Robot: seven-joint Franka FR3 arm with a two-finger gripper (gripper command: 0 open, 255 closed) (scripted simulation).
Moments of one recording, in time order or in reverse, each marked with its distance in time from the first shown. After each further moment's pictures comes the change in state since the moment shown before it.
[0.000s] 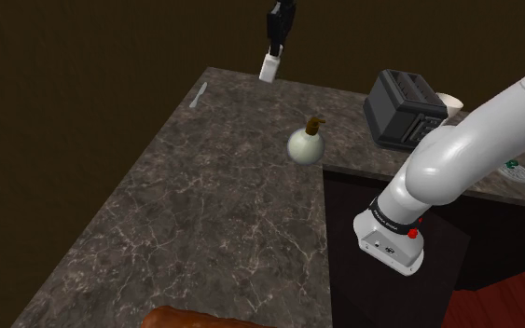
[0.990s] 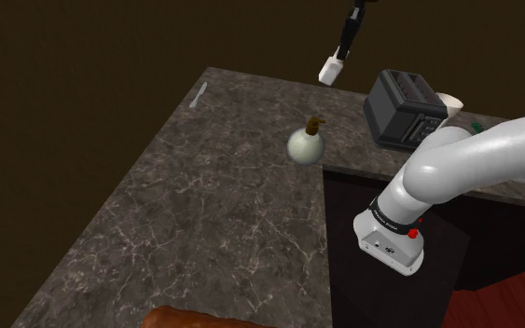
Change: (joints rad) arm -0.063 -0.384 -0.169 -0.289 -0.064 -0.099 -0.217
